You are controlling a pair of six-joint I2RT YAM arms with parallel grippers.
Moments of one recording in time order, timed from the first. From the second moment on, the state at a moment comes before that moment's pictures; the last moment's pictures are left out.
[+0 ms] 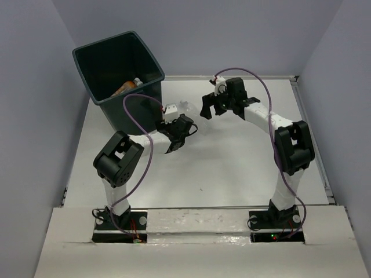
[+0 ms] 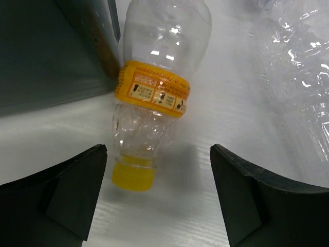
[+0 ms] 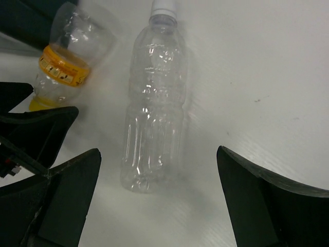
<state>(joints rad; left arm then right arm) -0.70 1.83 1.01 0.04 -0.76 -0.68 0.37 1.89 1.44 -0.18 -0.40 -0.01</state>
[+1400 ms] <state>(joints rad) -1.07 1.17 0.97 -0.08 -0.77 -0.64 0.43 1.49 1.05 -0.15 -0.18 0.19</state>
